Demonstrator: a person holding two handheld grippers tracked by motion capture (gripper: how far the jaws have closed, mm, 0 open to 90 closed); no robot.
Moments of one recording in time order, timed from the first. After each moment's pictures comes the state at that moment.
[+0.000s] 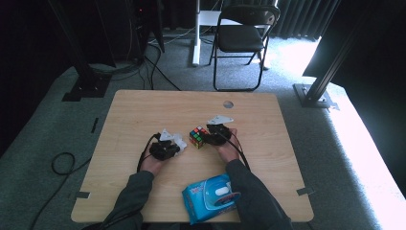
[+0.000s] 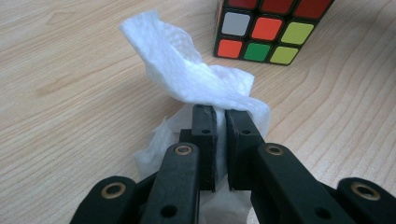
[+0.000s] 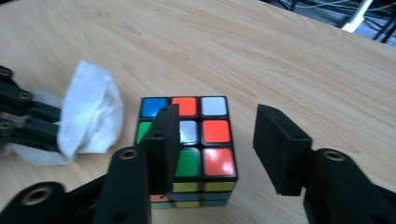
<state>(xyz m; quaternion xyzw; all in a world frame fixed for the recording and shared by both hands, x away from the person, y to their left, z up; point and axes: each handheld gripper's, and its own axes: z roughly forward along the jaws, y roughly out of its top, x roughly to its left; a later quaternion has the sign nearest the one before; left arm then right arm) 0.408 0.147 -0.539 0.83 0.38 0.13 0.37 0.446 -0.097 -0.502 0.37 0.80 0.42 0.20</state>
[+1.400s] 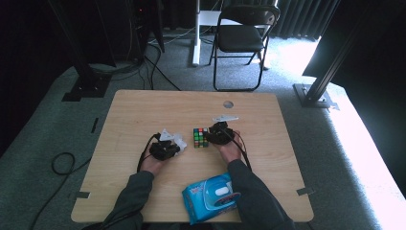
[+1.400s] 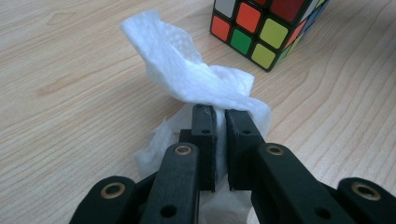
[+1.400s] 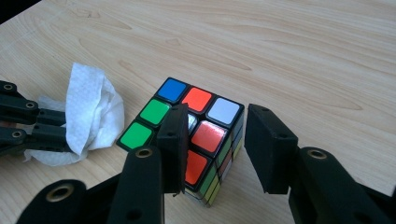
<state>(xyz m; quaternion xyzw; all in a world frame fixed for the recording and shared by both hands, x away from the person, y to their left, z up) 0.409 0.147 -0.539 0.83 0.38 0.13 0.38 0.446 -0.108 -0.499 0.44 0.78 0.42 0.14</state>
